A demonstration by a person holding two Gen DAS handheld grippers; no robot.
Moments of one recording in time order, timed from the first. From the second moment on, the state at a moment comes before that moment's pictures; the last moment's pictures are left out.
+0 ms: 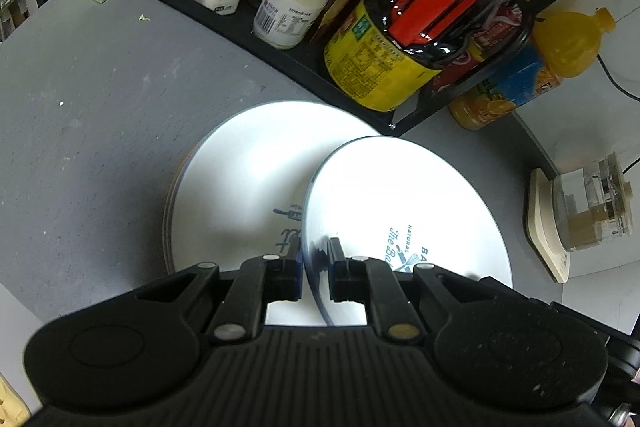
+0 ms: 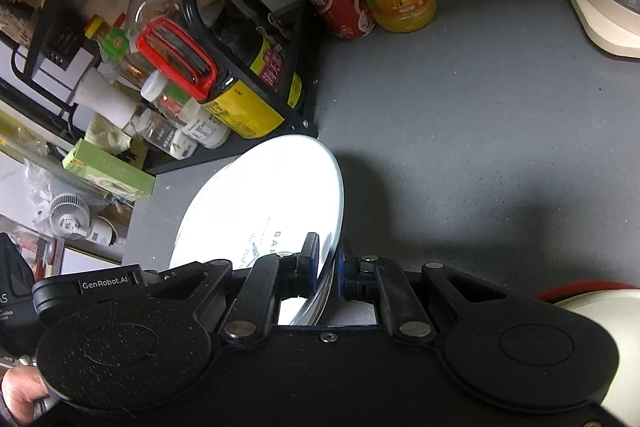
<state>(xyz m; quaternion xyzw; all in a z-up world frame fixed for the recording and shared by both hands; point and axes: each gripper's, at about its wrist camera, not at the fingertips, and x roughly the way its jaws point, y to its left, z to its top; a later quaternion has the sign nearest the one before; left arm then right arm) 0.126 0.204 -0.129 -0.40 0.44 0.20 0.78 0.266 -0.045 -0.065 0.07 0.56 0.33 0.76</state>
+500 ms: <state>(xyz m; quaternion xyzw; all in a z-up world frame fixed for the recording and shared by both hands) 0.114 0.214 -0.151 -0.42 0.46 0.21 0.76 0.263 -0.020 -0.072 0.02 0.57 0.33 0.75</state>
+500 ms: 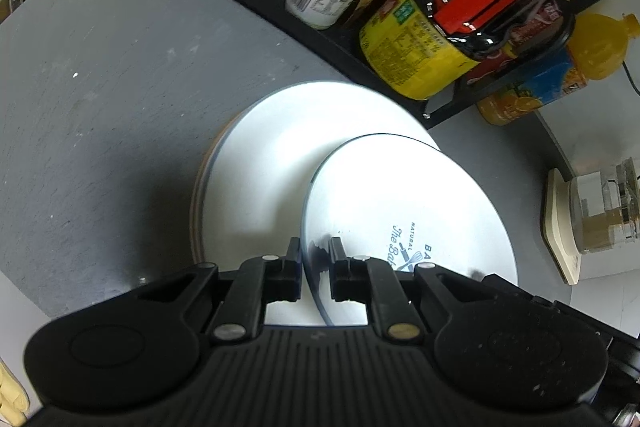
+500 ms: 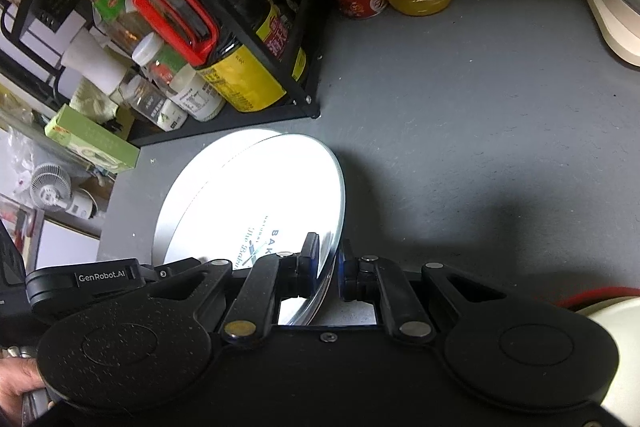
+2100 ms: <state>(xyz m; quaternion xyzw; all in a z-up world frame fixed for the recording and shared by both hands) 0.120 0.252 -0.155 -0.35 0.48 0.24 0.76 0.267 -0.001 -0.093 0.01 0.59 0.31 0.75</state>
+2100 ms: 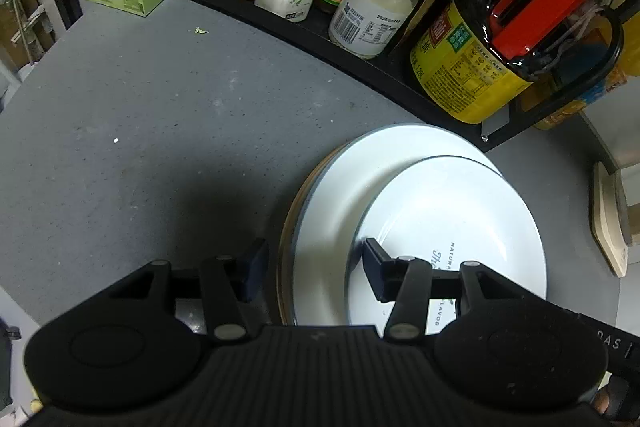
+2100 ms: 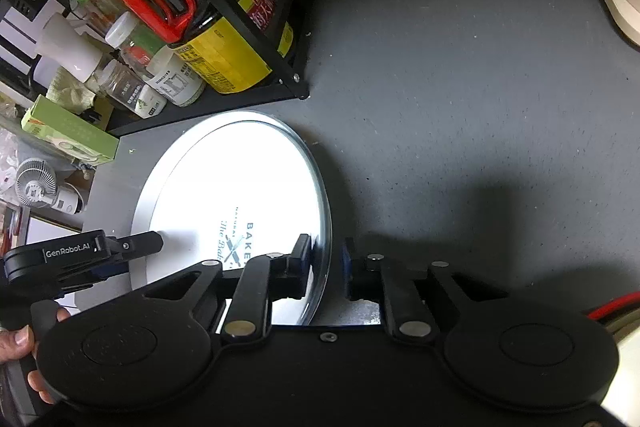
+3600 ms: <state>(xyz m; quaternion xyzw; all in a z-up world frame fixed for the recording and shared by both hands) 0.133 0.178 -0.071 -0.30 0.45 0.21 0.82 0.261 -0.080 -0.001 0.08 0.51 0.32 0.80</state>
